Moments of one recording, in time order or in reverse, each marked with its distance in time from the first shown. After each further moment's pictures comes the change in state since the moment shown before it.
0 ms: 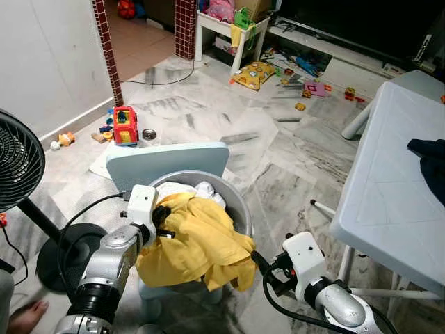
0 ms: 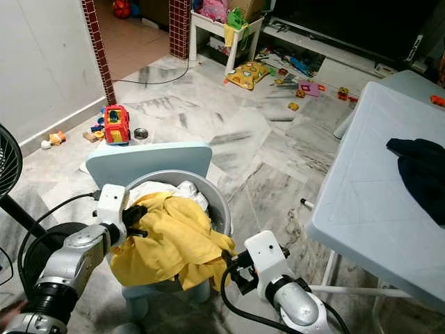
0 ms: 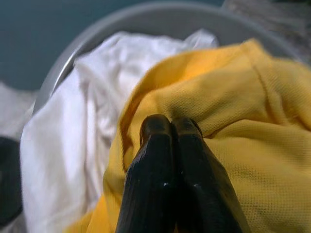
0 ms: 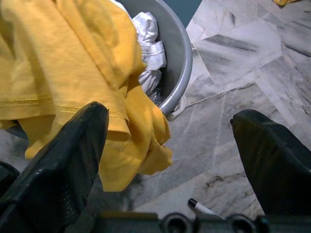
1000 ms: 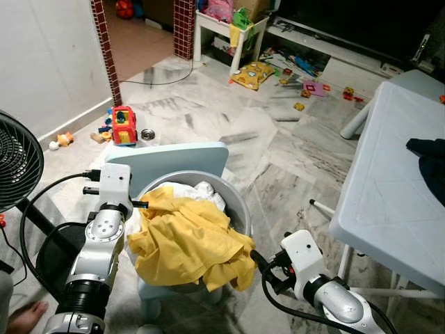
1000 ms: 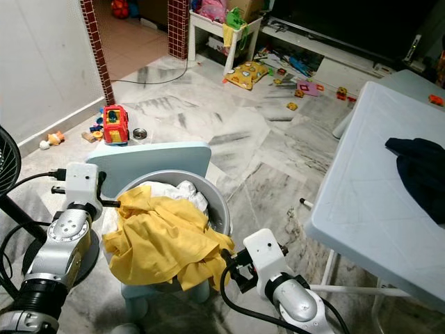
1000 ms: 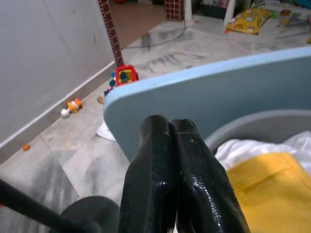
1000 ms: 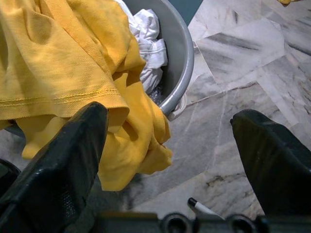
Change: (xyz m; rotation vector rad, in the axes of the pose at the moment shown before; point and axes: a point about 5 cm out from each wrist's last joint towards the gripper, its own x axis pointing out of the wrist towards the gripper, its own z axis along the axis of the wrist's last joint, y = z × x) left arm -0.015 0.032 0.045 0.157 -0.334 0.374; right arm 0.004 -0.001 -0.001 -0.007 0.008 0.012
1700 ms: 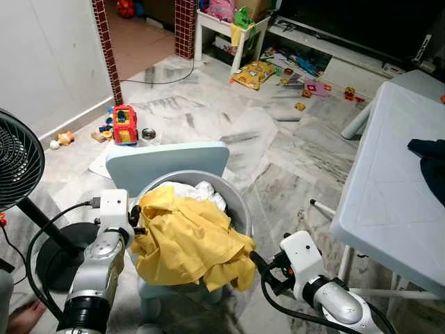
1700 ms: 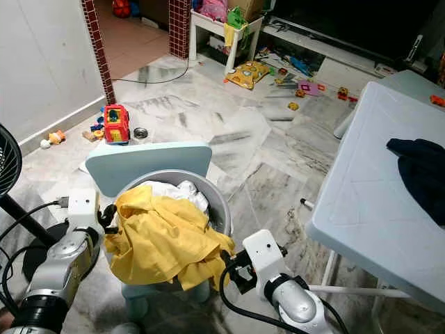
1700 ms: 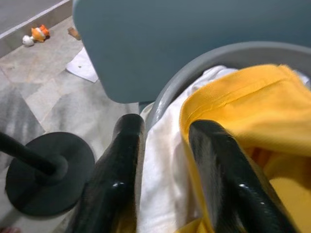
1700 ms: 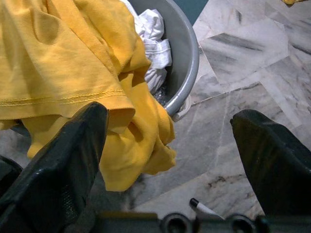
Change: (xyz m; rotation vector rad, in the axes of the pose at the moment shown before) left arm -0.011 -0.008 -0.037 -0.170 0.229 -0.083; right arm 0.000 0.003 0.000 -0.001 0.001 0.009
